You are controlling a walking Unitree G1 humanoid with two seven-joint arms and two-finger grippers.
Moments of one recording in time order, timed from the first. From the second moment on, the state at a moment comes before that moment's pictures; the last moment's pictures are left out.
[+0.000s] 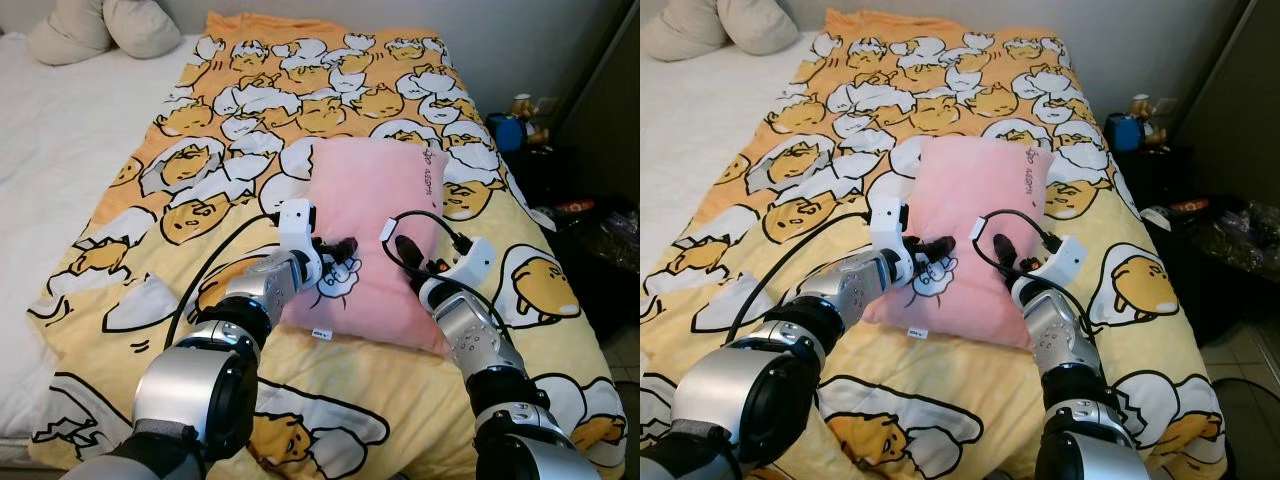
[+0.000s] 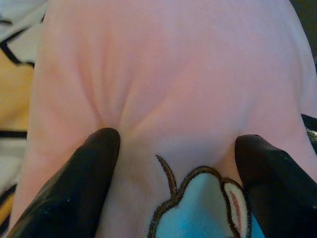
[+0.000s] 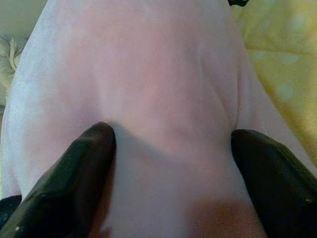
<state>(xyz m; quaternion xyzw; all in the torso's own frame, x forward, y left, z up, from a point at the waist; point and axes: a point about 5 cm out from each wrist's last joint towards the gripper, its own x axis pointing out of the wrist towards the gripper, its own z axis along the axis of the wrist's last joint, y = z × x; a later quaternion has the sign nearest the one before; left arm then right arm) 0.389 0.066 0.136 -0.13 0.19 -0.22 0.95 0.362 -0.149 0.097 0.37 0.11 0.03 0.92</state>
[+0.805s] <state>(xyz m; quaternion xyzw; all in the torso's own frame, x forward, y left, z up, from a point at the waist) 0.390 0.073 0.135 -0.09 0.18 -0.21 0.96 0.355 -0.157 0.084 0.33 0.12 0.04 0.93</state>
